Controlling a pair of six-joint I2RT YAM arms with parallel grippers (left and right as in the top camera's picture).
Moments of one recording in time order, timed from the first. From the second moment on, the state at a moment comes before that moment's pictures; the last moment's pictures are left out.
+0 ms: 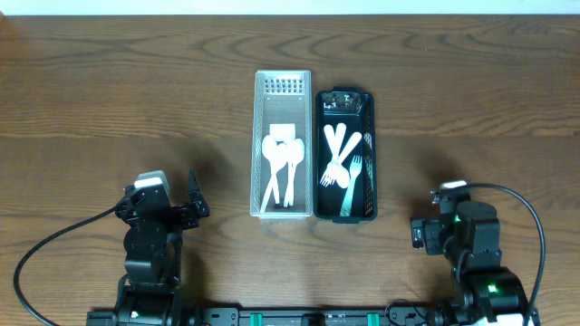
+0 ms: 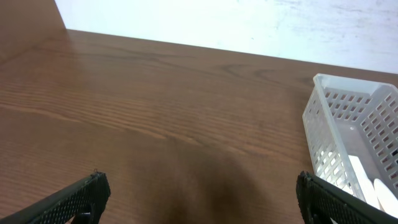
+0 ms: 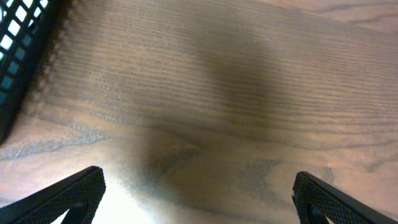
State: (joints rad) left arm -0.10 0.36 0.27 -0.22 -0.23 -0.15; right arm 0.08 0.56 0.34 -0.62 0.12 -0.10
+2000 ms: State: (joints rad) left arm -0.10 0.36 0.27 -0.22 -0.23 -0.15; right arm 0.08 0.01 0.01 -0.07 0.02 -0.06
